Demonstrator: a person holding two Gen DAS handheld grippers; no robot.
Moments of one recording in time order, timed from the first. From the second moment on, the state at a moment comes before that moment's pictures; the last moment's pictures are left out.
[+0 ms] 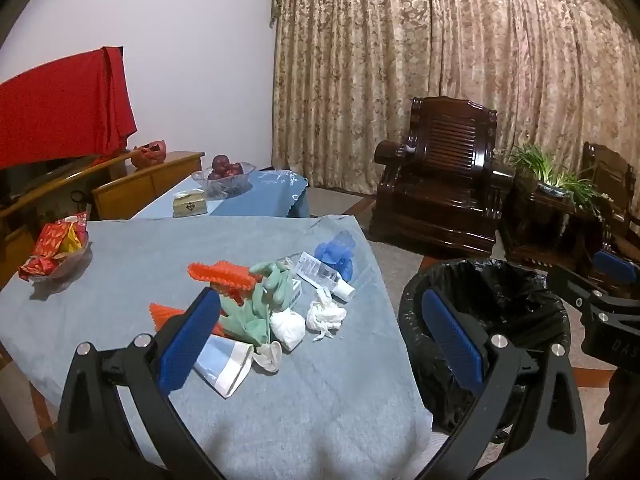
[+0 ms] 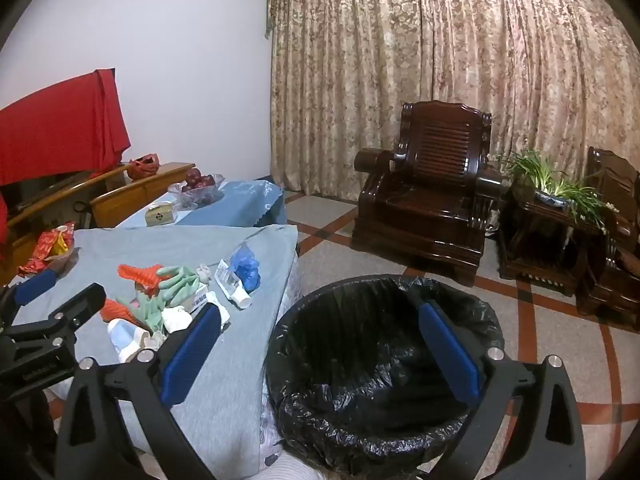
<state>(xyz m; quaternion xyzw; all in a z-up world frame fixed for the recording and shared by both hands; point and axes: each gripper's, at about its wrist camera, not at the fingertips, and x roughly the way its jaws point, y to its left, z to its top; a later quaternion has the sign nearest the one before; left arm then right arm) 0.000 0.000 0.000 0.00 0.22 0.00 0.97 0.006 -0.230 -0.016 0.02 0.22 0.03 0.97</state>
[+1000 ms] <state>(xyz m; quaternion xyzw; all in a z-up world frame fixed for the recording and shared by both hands) 0.003 0.007 -0.004 0.01 0.23 0.00 0.97 0.008 -0.229 -0.016 0.02 0.22 0.03 0.97</state>
